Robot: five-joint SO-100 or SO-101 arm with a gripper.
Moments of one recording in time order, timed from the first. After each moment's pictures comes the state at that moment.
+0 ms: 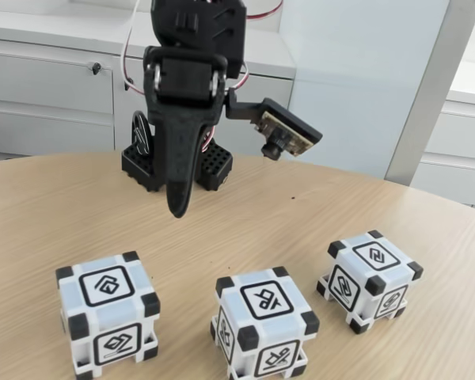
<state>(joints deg) 25.8 184.7 156.8 73.7 1.1</state>
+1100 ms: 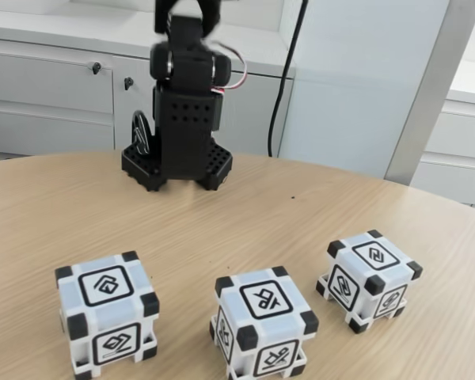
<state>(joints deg) 13.7 172.1 124.1 58.1 12.1</state>
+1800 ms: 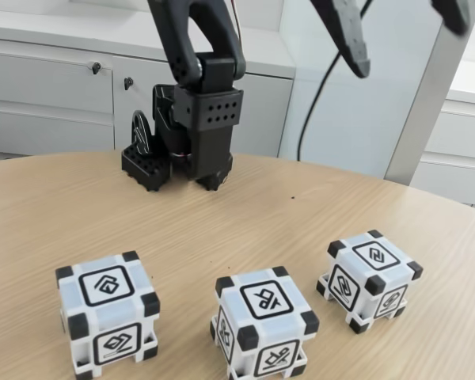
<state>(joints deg) -16.2 118.3 84.8 93.0 11.2</state>
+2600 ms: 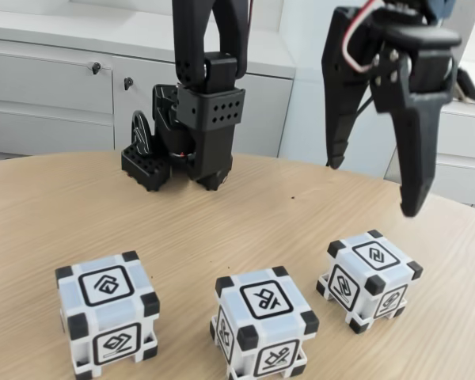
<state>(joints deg) -18.2 88.9 83.8 93.0 14.5</state>
